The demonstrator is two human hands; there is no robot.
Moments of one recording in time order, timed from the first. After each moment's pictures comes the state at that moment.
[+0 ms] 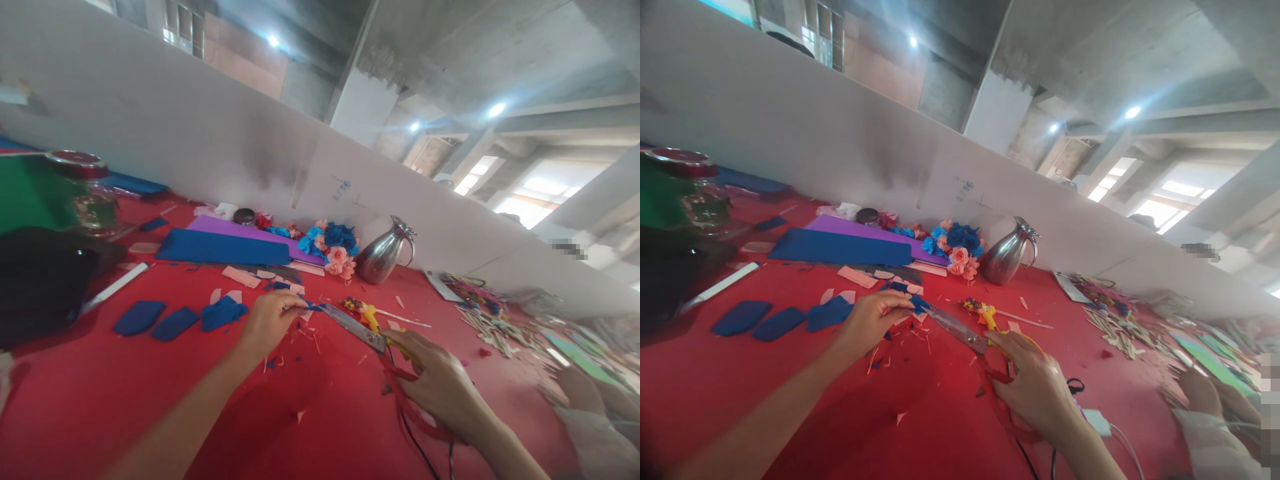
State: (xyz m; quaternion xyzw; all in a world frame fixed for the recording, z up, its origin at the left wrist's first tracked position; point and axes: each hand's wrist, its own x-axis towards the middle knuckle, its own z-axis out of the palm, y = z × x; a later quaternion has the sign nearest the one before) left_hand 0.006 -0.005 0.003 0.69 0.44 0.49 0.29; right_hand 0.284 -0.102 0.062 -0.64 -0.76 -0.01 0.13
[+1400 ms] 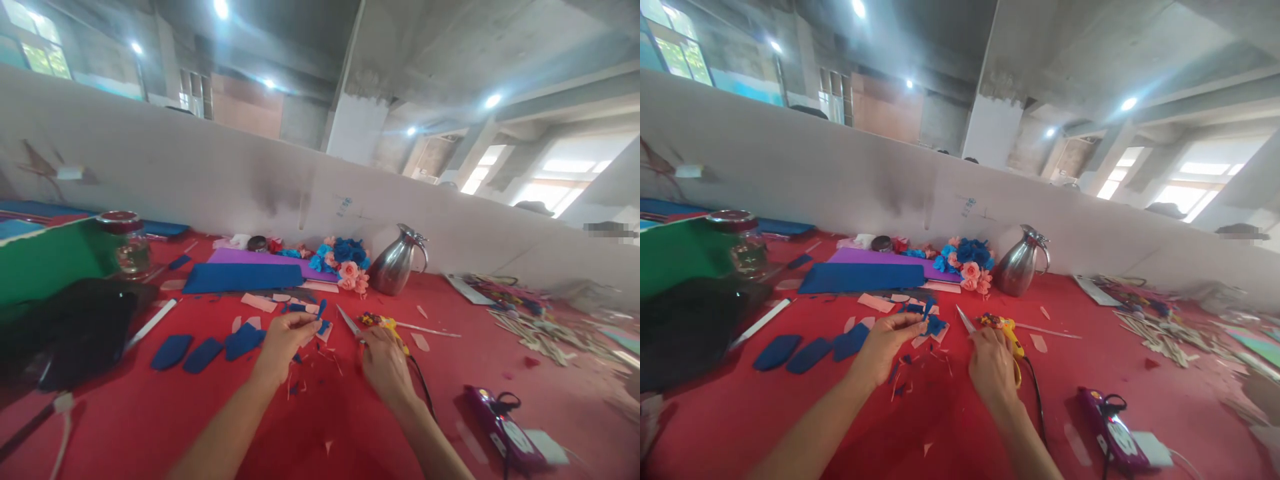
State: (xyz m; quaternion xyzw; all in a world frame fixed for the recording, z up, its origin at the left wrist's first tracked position) left_hand 0.011 -0.007 0.004 0.40 0.45 0.56 0.57; right_hand 0.214 -0.038 -0.010 -0.65 -0.73 -0.07 0.22
